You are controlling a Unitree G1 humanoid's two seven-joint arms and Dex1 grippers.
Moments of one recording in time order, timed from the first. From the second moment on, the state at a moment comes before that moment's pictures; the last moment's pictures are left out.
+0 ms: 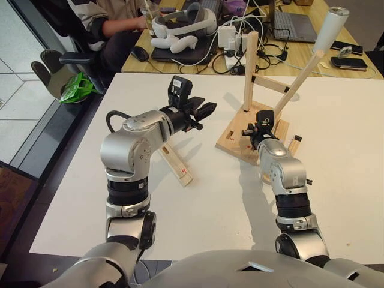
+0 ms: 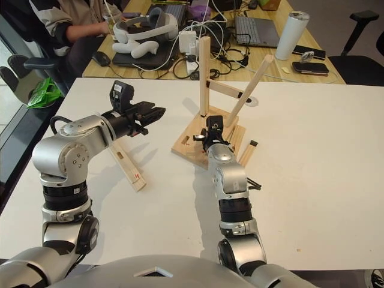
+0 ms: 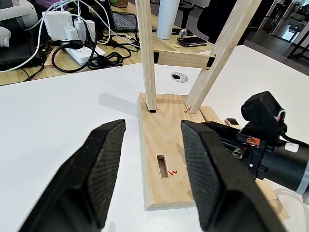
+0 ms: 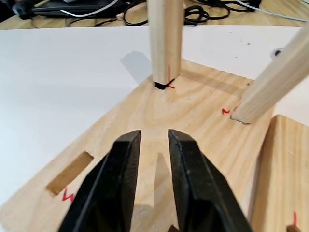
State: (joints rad) left arm -0.50 0.22 0.07 -0.32 -0.32 1.12 -0.46; right arm -0.33 0.11 0.05 0.00 0.03 0.76 -0.10
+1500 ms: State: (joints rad) left arm -0.51 0.20 0.04 -0.33 -0.41 1.13 -0.31; right arm -0.60 -0.02 -0.16 0.16 0.14 0.85 -0.09
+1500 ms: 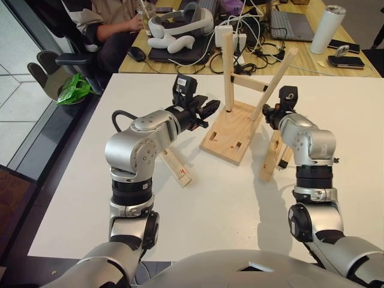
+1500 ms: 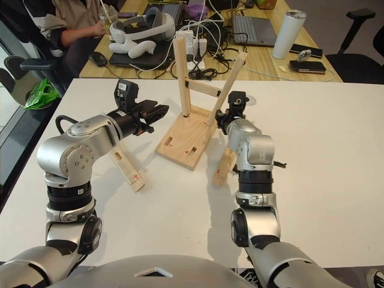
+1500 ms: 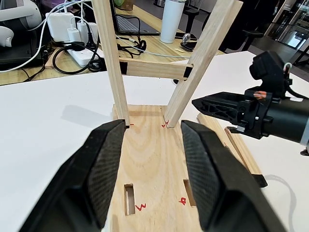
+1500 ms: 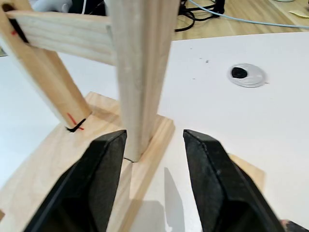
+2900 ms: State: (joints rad) left arm -0.41 0.25 0.20 -0.29 -0.34 1.34 -0.12; right arm -0.01 0.09 -0.34 -0.53 0.31 0.99 -0.45
